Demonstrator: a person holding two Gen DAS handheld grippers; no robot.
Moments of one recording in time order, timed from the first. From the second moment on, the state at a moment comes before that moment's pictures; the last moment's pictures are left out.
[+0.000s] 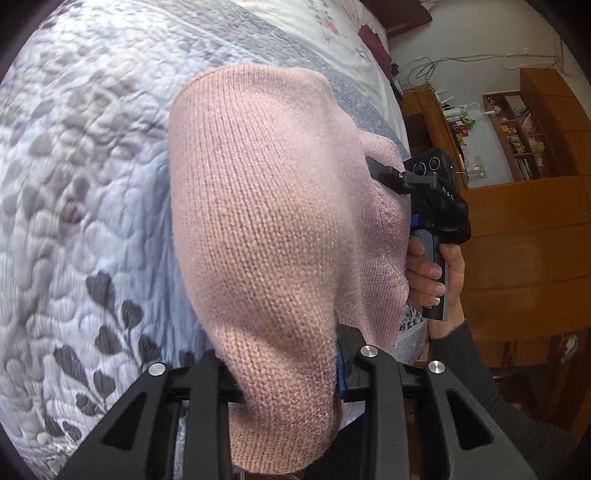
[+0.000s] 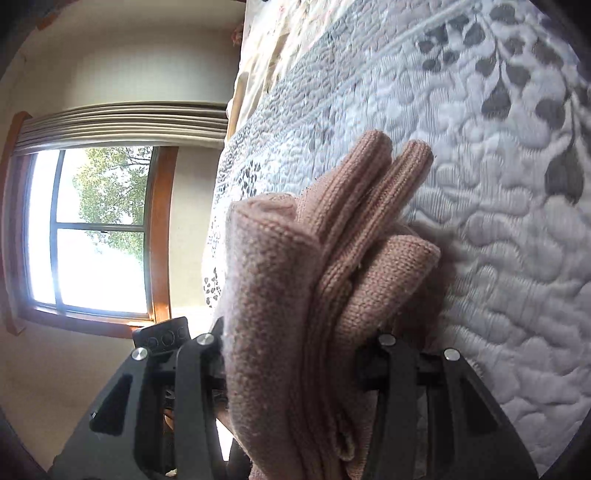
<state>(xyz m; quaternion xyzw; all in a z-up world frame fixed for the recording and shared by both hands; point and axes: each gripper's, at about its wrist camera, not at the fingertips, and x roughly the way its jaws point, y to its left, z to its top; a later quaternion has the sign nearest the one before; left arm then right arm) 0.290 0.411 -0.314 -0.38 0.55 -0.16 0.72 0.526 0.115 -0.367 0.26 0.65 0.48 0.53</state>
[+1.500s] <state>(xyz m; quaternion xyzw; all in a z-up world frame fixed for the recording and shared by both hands) 0.399 0.436 -0.316 -0.31 0.51 -0.14 0.79 0.503 0.145 -0.362 0.00 0.61 0.33 0.72</state>
